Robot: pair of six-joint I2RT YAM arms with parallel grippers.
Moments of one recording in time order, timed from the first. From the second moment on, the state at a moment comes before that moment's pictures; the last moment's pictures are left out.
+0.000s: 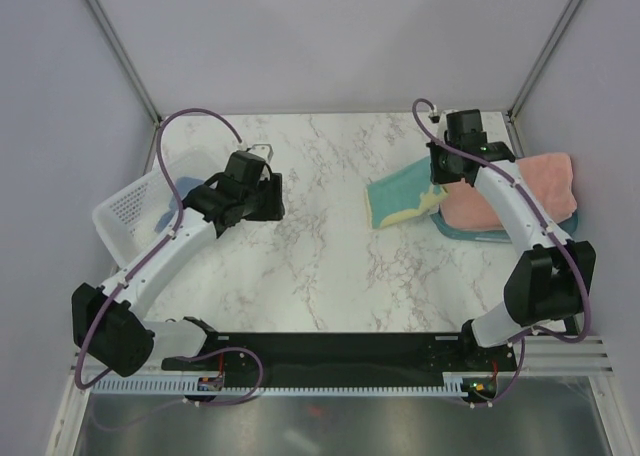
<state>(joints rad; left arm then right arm) -0.50 1.28 1.13 -0.67 -0.10 -0.37 0.17 1.55 1.36 -0.70 0.00 0.02</state>
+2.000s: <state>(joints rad) -0.50 1.33 1.13 -0.66 -0.03 -0.34 -0.35 1.97 1.79 -0.76 0.20 -0.25</state>
